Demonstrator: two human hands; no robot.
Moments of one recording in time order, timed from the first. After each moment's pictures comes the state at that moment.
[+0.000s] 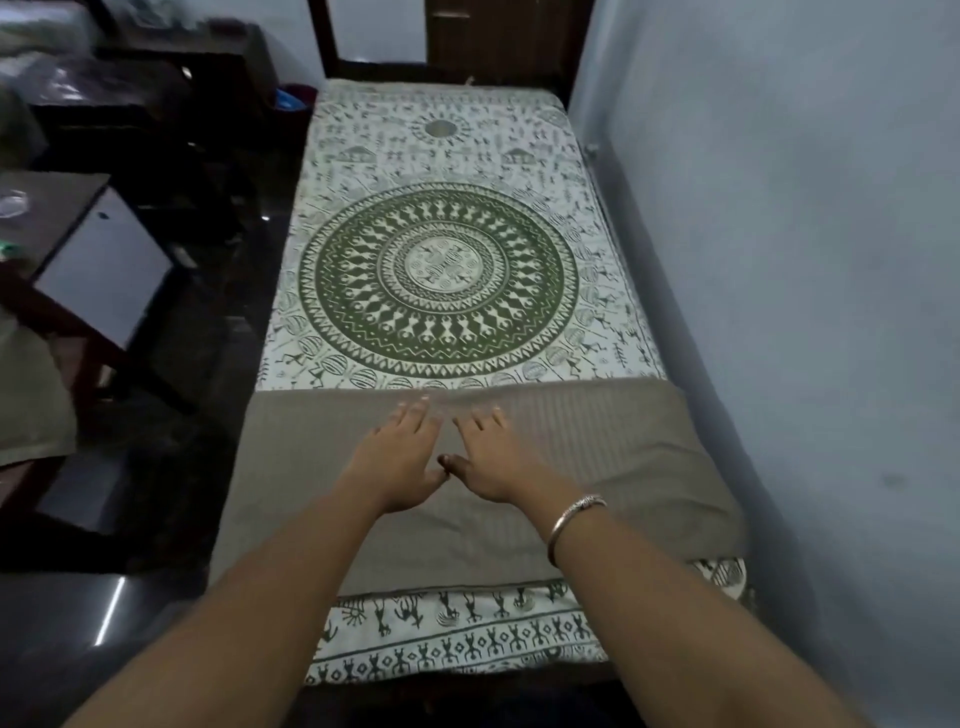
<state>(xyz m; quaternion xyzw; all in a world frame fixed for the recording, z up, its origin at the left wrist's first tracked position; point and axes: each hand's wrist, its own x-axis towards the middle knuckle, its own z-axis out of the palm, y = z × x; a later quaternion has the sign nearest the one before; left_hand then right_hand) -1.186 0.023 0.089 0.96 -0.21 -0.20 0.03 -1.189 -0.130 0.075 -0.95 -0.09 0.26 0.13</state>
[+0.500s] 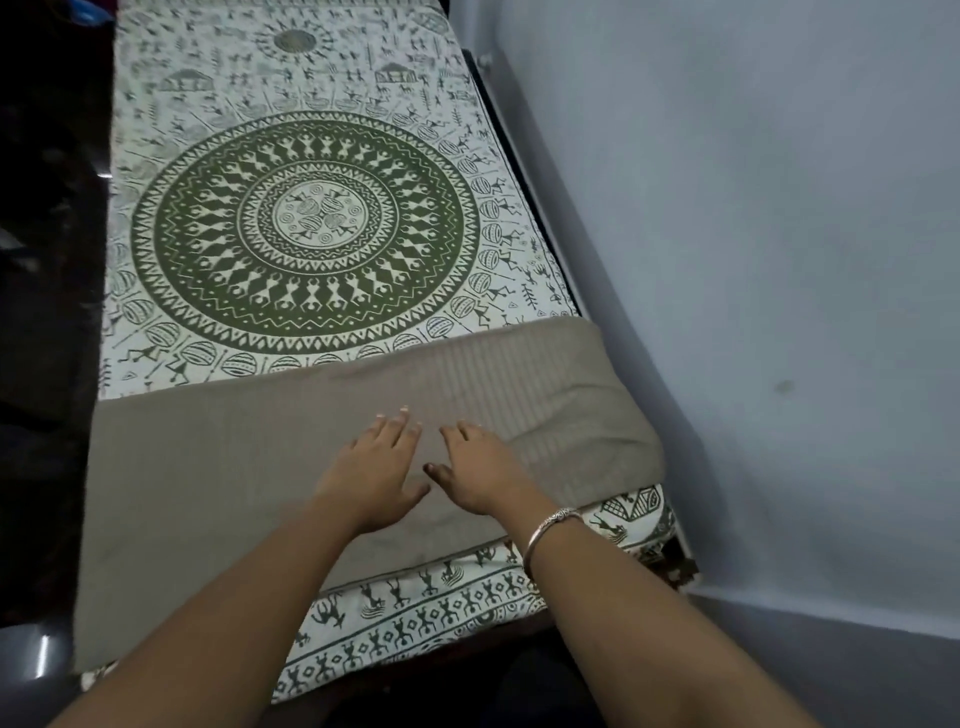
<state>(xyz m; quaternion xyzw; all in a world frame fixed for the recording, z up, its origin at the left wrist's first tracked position) -1.188 -0.077 0.028 0.92 -0.28 -0.27 0.04 -1.218 -0.229 0.009 -0.95 0.02 0.27 0.16</state>
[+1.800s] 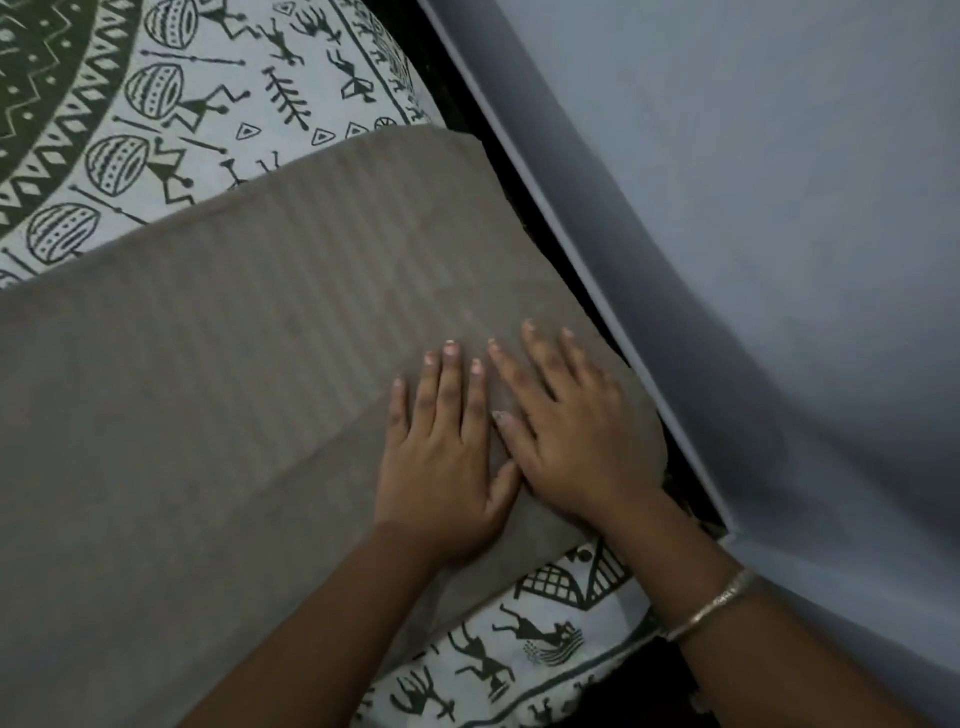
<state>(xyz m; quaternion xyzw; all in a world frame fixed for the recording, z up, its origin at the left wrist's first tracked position) -1.208 -0.408 -0.287 0.91 -0.38 -0.13 0.07 -1.255 -0.548 -0.273 -0.97 0.12 0.12 0.16</state>
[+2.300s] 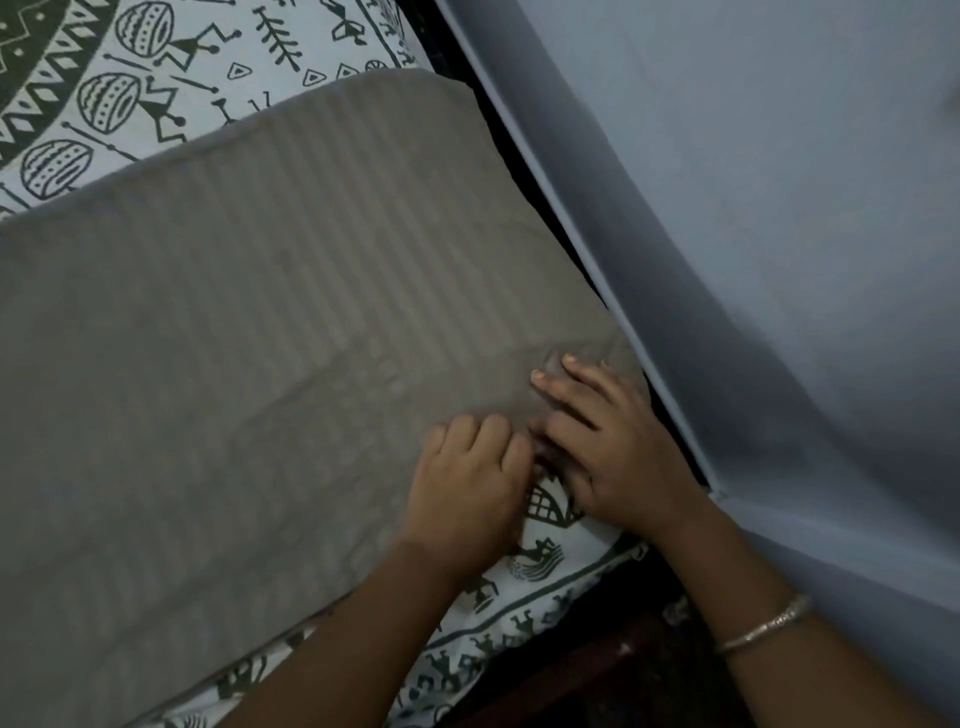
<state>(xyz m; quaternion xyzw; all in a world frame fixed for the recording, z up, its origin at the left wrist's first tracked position) -1.273 -0.400 -0.265 0.87 -0.46 -0.03 0.15 -1.335 -0.558 -0.266 -0.98 -0.01 0.00 0.19</state>
